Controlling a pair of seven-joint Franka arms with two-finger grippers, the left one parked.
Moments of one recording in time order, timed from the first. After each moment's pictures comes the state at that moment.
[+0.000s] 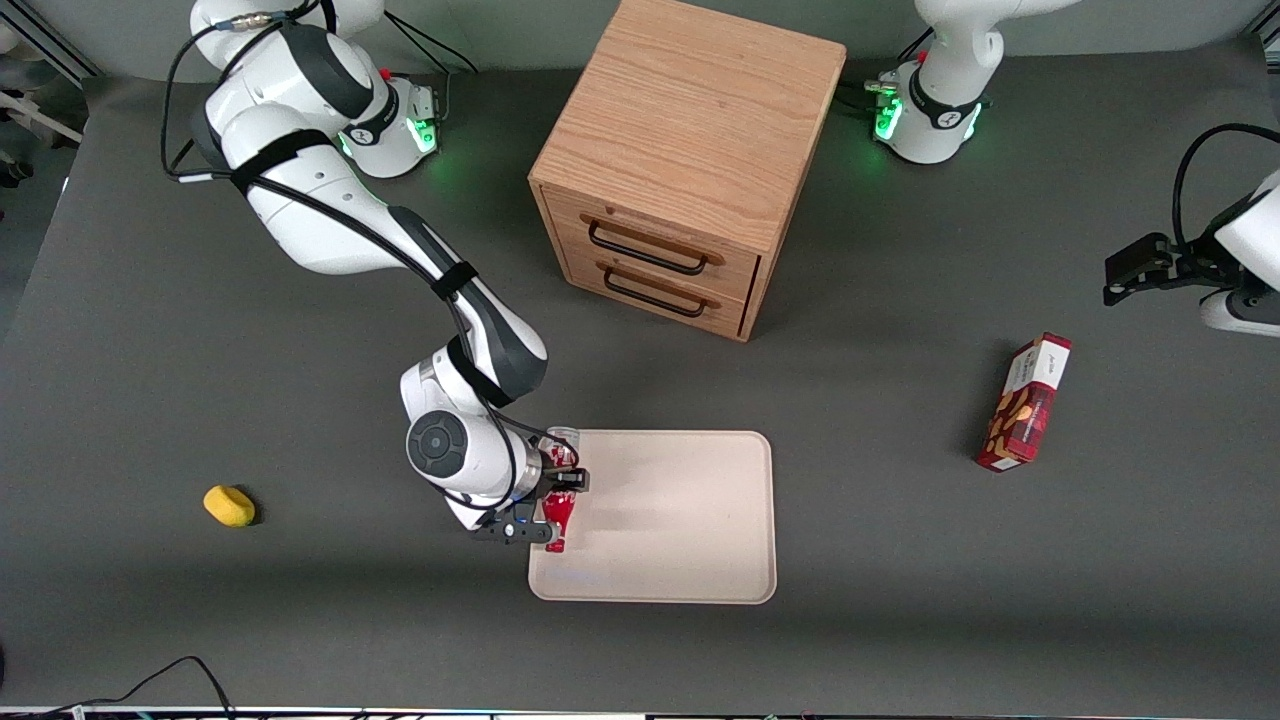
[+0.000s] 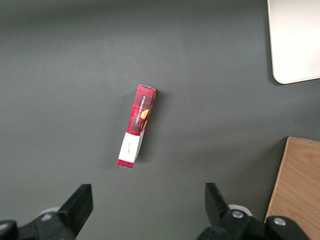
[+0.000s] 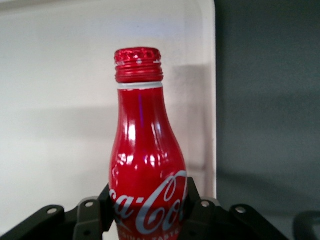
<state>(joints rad) 0.23 1.02 0.31 -1.18 -0.09 2.24 0.53</state>
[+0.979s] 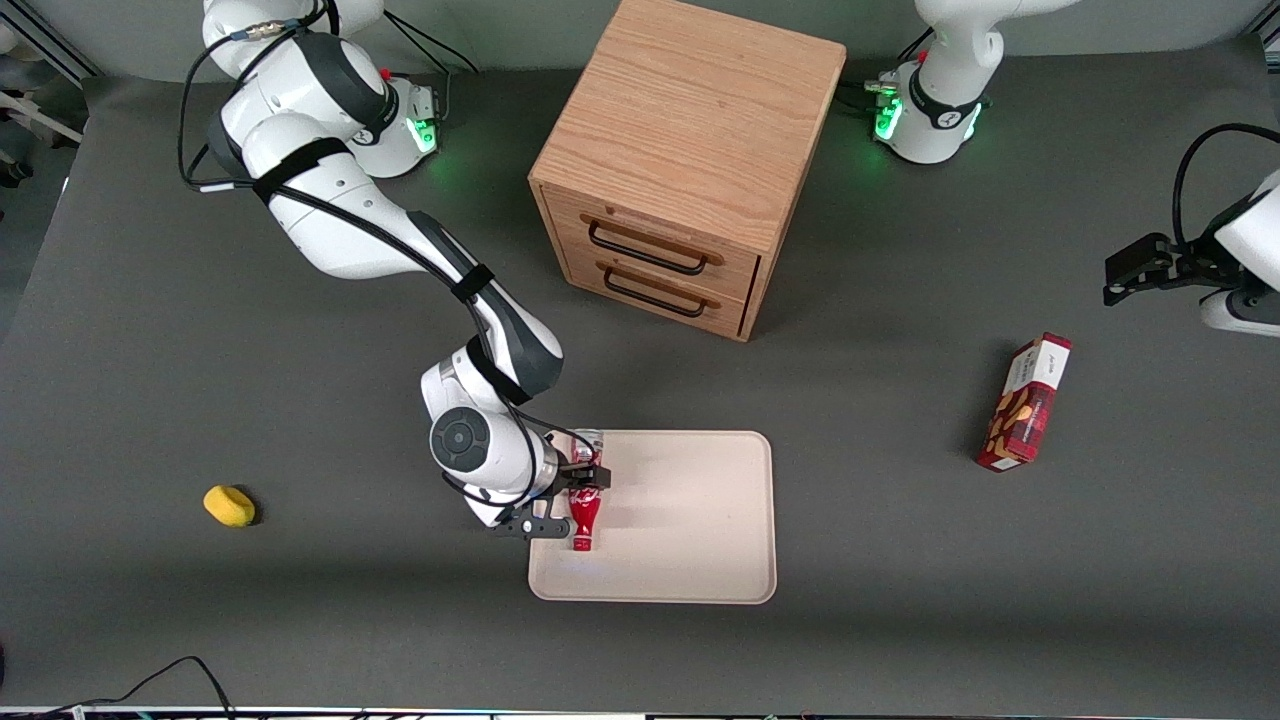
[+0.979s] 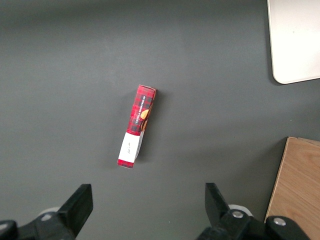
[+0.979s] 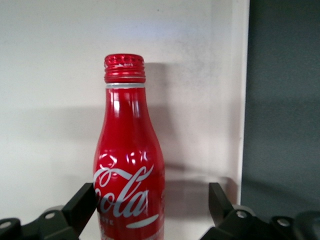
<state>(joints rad) 0.27 1.04 0.30 -1.16 -0.10 2.25 0.53</state>
